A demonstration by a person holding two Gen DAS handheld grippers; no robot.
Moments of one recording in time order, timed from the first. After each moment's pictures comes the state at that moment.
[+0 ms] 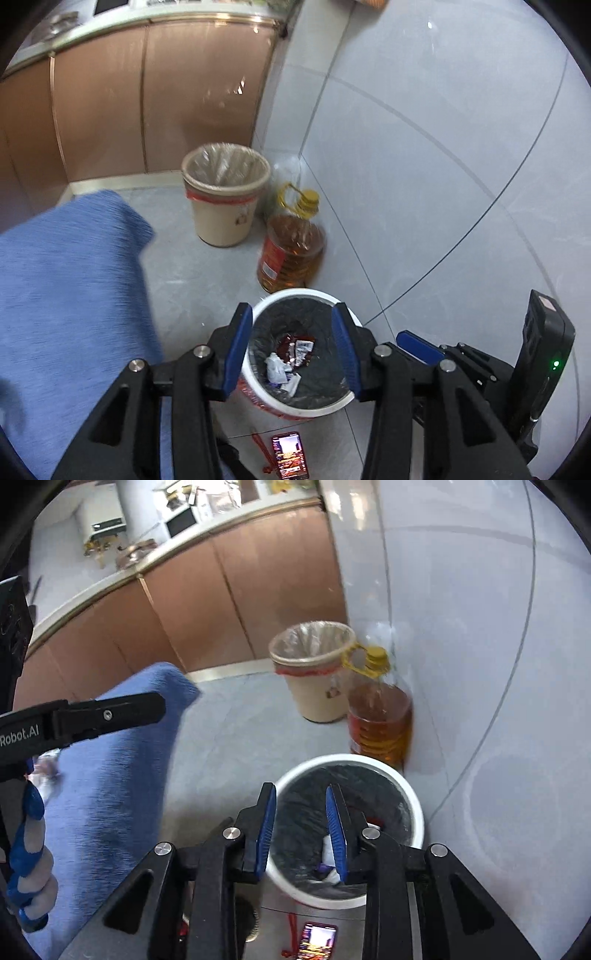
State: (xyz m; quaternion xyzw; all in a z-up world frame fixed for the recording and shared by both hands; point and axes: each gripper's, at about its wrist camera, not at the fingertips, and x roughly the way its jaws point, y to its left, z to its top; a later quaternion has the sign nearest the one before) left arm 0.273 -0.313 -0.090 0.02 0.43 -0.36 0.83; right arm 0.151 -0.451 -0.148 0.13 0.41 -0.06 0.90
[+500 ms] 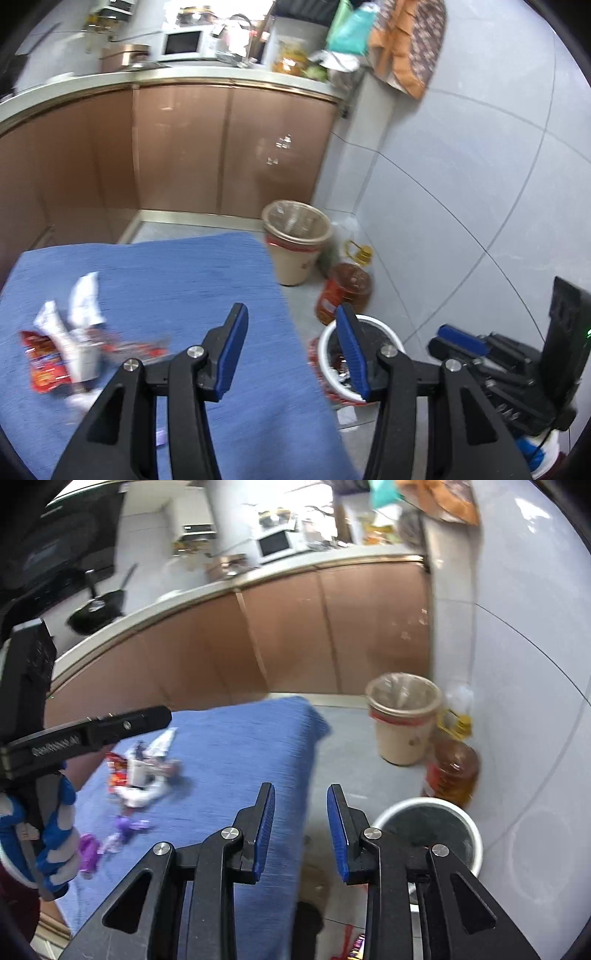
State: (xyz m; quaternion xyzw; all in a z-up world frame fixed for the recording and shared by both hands) left arm 0.238 -0.124 -0.002 -0.01 0.35 -0.28 0.89; right arm 0.126 -0.311 -0.036 0.09 0.35 0.07 0.93
